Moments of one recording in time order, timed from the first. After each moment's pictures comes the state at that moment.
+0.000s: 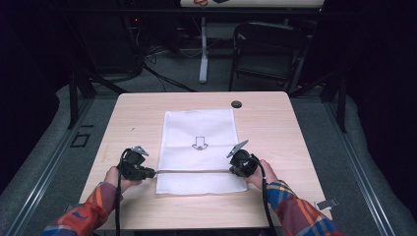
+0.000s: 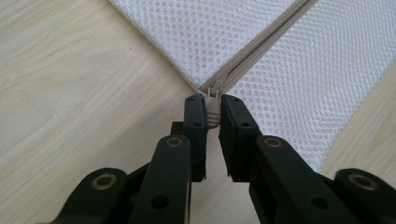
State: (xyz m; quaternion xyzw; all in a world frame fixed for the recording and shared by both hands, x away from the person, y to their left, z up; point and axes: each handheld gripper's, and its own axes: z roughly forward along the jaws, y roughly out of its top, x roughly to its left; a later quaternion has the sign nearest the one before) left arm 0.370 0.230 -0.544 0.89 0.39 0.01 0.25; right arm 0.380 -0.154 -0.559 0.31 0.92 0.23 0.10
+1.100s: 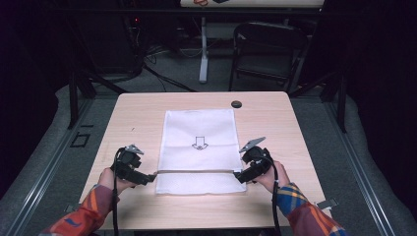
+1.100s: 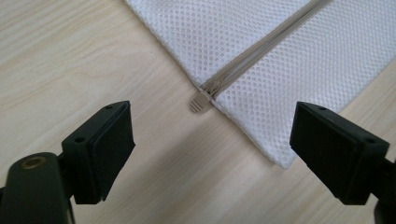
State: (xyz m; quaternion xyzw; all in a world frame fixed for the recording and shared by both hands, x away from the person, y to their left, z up) left arm 0.351 0.238 -0.518 0.87 0.41 0.05 0.26; right arm 0.356 -0.184 -0.514 0.37 0.89 0.25 0.13
